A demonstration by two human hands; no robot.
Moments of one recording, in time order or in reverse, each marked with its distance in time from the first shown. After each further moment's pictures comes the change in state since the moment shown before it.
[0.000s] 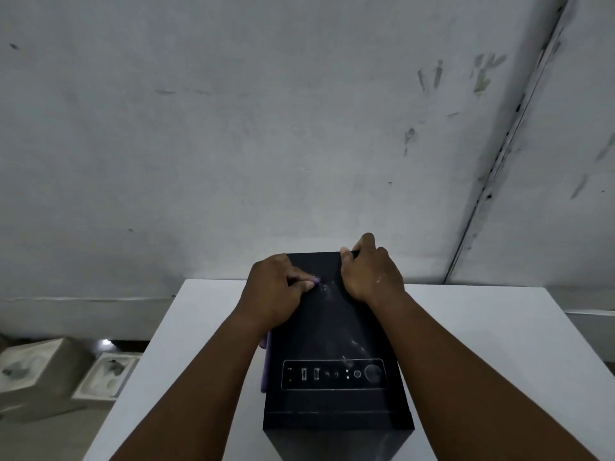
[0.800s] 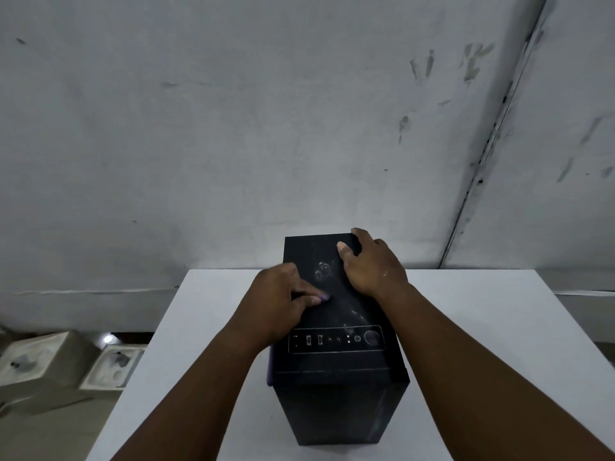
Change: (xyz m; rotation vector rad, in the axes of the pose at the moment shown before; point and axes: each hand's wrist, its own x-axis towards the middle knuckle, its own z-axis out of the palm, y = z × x) left_hand -0.059 0.013 -0.012 0.039 -0.122 0.116; right_hand -0.029 0.015 -0.004 0.042 -0.055 -0.044
